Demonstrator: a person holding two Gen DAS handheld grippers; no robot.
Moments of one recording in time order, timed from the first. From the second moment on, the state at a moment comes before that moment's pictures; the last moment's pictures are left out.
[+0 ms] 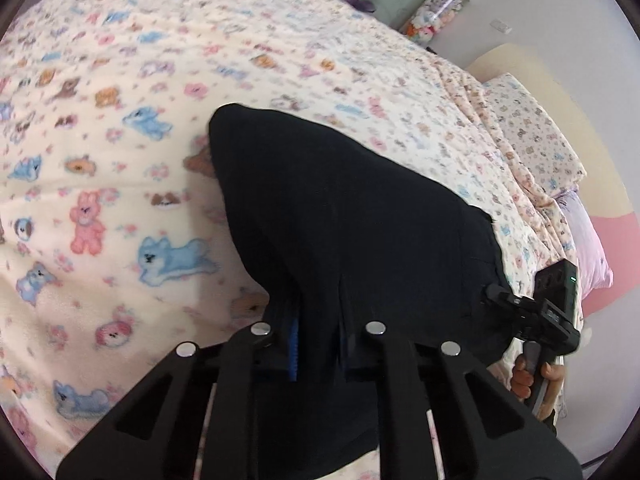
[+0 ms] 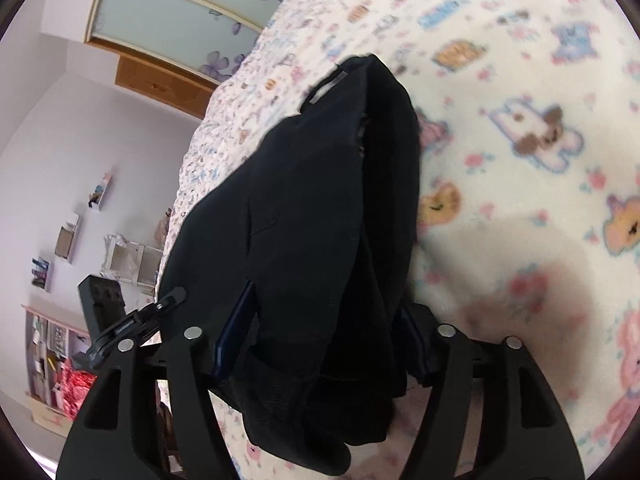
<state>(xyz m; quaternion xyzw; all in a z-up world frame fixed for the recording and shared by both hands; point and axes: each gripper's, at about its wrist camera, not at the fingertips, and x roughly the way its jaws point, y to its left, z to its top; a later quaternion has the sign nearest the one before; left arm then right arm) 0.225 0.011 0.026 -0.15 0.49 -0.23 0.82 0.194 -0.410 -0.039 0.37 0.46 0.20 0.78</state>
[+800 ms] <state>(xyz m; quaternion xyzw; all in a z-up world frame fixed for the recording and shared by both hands) 0.228 0.024 0.013 -0.17 0.49 -0.21 0.82 0.189 -0.401 -0.023 0.36 0.41 0.25 0.80</state>
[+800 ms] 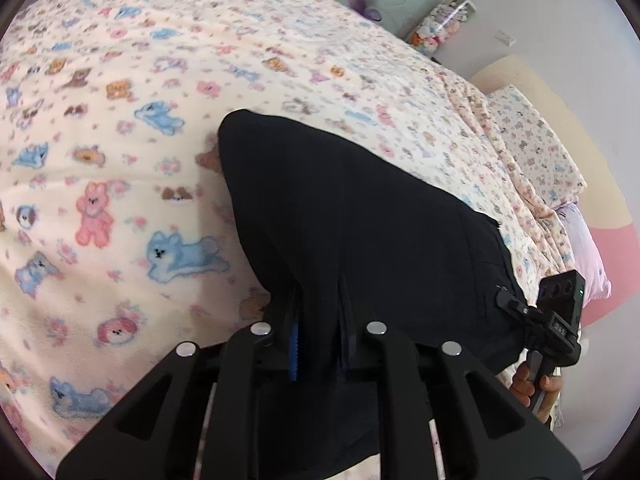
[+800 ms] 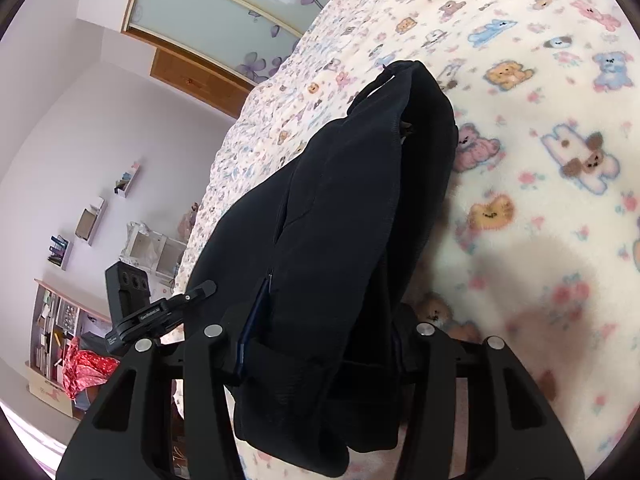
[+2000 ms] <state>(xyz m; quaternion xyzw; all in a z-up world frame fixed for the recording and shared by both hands) 0.298 0.006 0.025 -0.22 0.36 -0.22 0.88 0.262 -0.421 -0.027 0.39 0.33 0.23 0.83</state>
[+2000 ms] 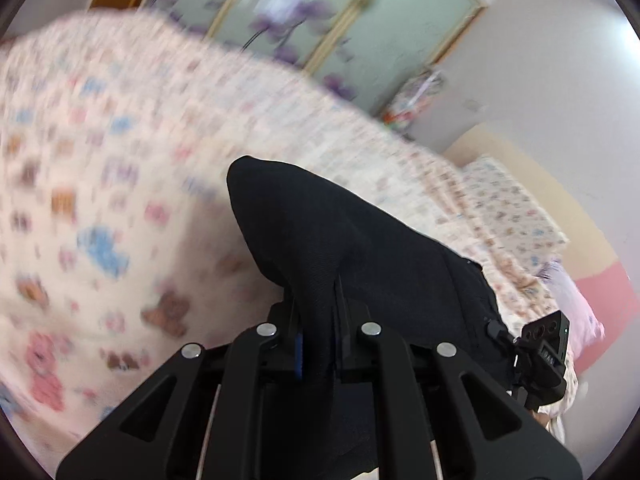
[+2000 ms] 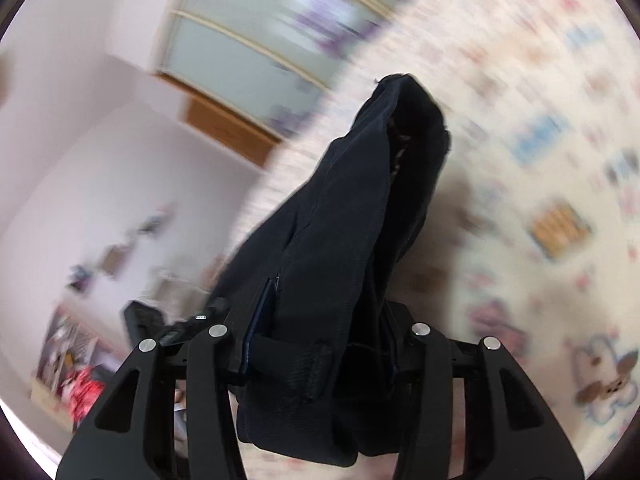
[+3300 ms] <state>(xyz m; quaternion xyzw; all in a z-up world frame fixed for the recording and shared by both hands) 0.231 -0.030 0.033 -0.15 0.27 -0.25 0.92 0.175 -0.339 0.045 0.14 0.23 0.18 0.95</state>
